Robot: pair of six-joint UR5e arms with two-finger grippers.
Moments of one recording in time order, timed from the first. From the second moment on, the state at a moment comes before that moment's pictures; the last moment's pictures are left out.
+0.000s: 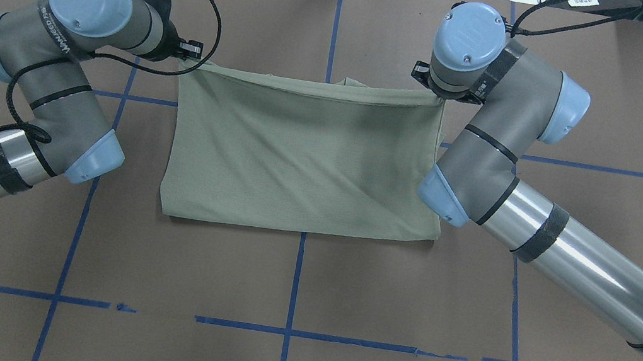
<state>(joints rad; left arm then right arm) -0.79 -2.12 -1.49 -2.02 -1.72 -0.97 0.75 -0.86 1.43 -1.48 1.64 1.34</state>
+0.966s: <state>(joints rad) -0.66 -1.86 -1.84 -2.11 -1.79 -1.05 0.83 -0.92 1.54 -1.44 1.84 1.13</state>
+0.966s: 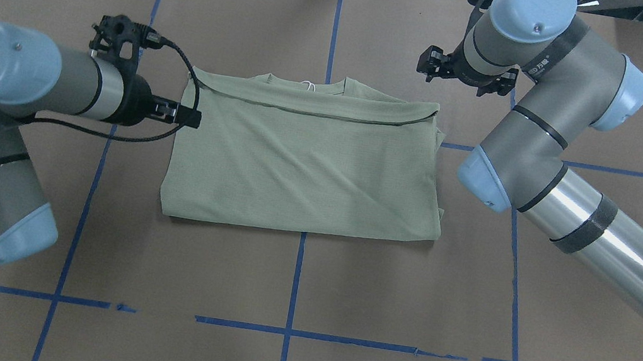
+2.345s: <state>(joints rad) -0.45 -1.72 -1.77 -2.37 -1.64 -1.46 0.83 -0.92 1.55 -1.44 1.84 1.13</state>
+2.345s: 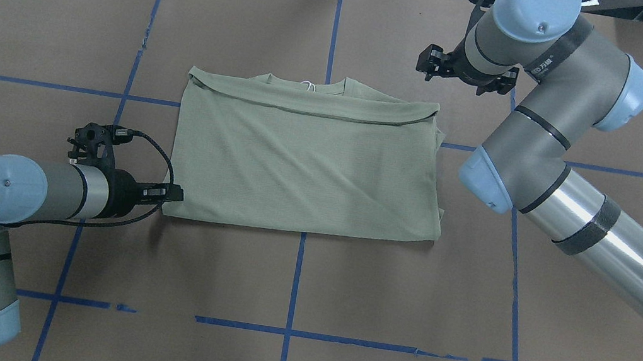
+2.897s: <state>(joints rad) -0.43 -1.72 -1.78 -2.37 -1.64 -1.46 0.83 -0.92 1.56 -1.44 1.84 1.13</state>
